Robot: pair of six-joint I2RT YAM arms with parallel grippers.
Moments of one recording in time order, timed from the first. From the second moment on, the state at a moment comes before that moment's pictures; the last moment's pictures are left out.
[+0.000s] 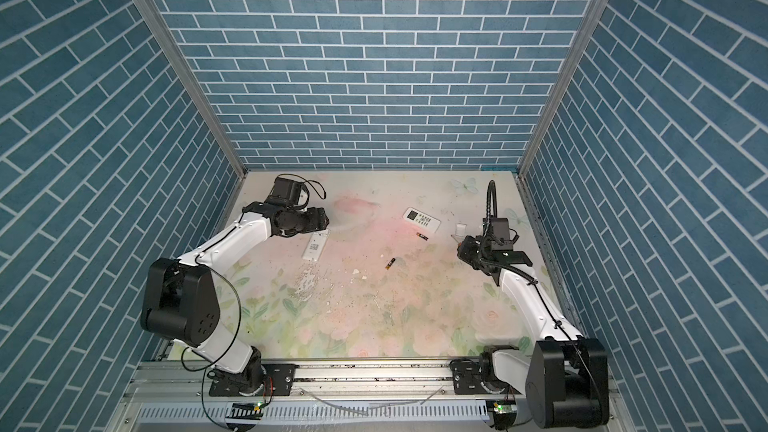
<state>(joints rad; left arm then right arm) -0.25 1.59 1.19 -0.54 0.15 -0.38 0.11 1.15 0.73 -0.42 -0.17 0.58</state>
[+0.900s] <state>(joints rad) -0.25 1.50 1.11 -0.40 0.28 -0.43 0.09 1.25 0.74 -0.45 0.13 0.57</state>
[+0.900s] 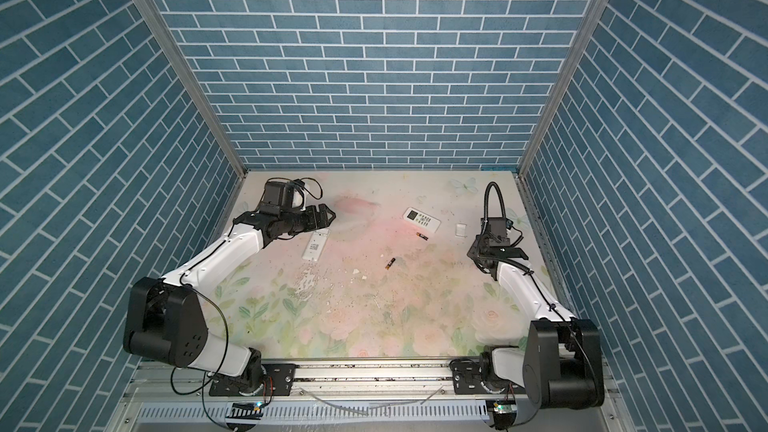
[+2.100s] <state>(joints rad) -0.25 1.38 1.06 -0.40 0.30 -0.43 0.11 1.19 0.59 -0.57 0.03 0.71</state>
